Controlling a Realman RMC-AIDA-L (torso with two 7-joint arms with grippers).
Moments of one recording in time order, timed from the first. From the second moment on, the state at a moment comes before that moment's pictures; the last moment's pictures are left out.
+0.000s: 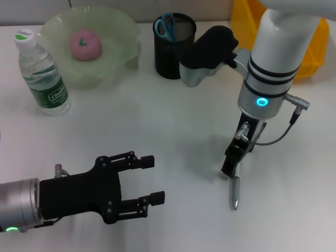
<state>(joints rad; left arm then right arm) -0.38 -2.06 0.91 0.34 1.77 1.73 -0.92 1.14 2.09 -1.69 -0.60 -2.51 -1.46 2.76</state>
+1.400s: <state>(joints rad) -0.37 -2.06 0.91 0.35 1.77 1.75 -0.92 1.14 2.09 -1.80 -0.61 -2.46 -1.44 2.79</state>
